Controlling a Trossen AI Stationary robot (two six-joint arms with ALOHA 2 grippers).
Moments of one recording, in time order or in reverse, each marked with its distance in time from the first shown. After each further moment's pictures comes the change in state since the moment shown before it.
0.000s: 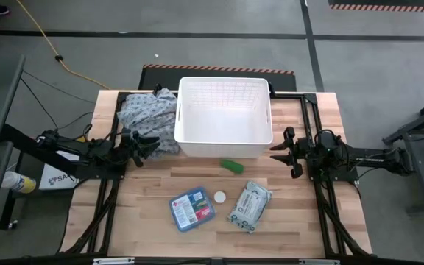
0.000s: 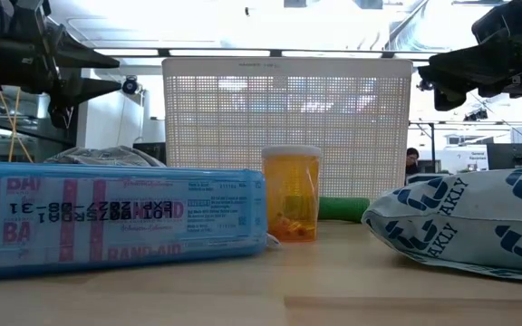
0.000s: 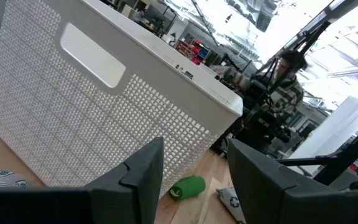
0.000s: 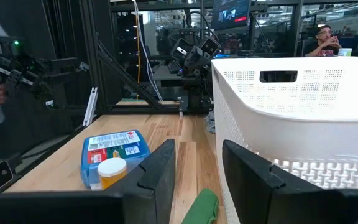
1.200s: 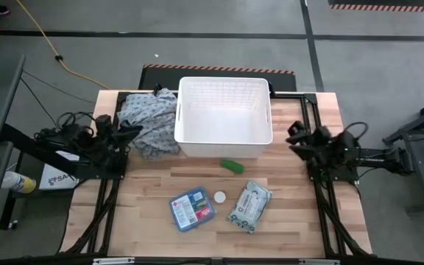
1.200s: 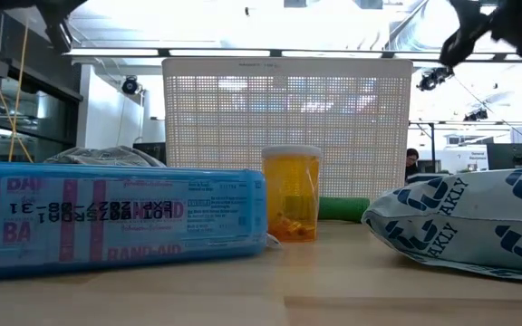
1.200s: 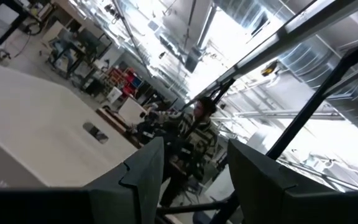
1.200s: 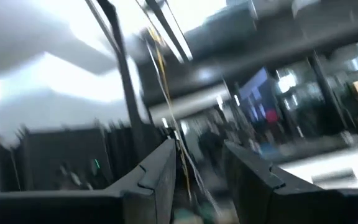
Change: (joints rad) left arm 0.000 0.011 0.299 0.045 0.174 -0.002; right arm 0.000 0.000 0.000 0.539 -0.024 0.400
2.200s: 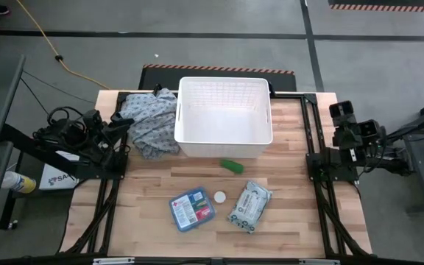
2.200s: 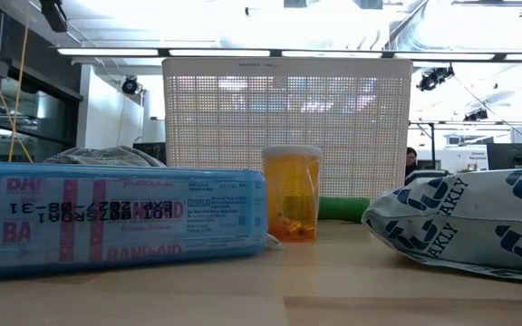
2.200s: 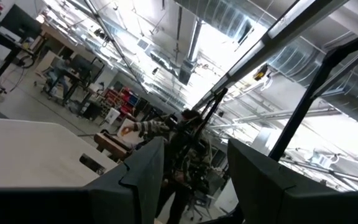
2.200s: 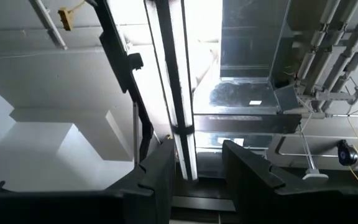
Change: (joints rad) left arm 0.000 0.000 0.092 -0.015 0.010 0.142; right arm 0.000 0.000 0.258 0.254 0.005 -0.268
